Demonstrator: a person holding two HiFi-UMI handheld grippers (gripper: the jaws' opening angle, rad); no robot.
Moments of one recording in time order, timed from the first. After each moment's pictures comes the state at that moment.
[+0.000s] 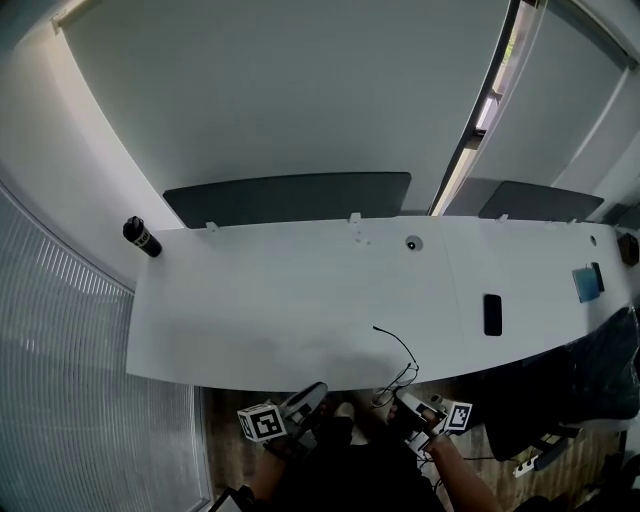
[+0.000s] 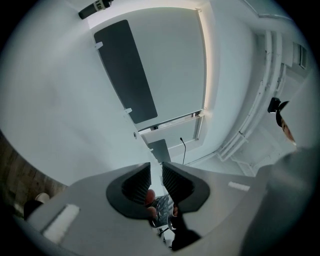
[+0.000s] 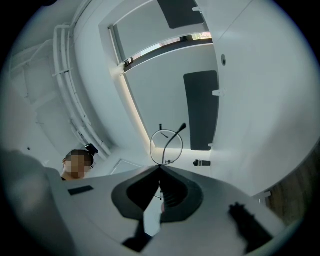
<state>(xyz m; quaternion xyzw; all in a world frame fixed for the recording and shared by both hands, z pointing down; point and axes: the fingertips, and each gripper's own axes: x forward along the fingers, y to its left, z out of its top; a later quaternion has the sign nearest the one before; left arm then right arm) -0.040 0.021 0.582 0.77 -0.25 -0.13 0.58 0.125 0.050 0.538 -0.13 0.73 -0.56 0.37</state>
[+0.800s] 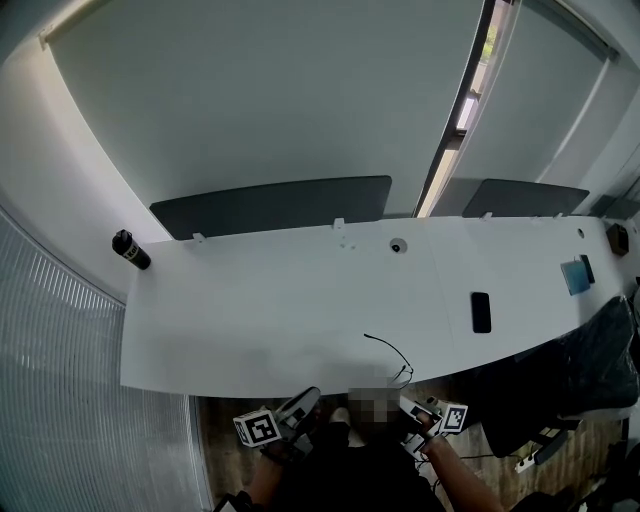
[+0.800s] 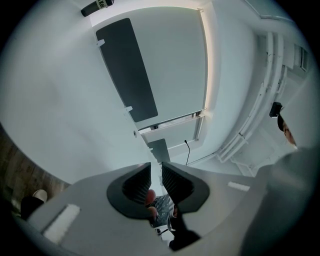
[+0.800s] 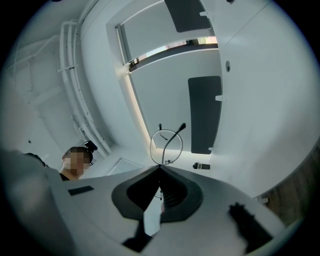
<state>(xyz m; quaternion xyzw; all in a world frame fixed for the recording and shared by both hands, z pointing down) -0.031 0.026 0.588 0.76 -0.25 -0.13 0.59 0.138 0.061 0.536 -0.15 0.74 -0.54 0.38</state>
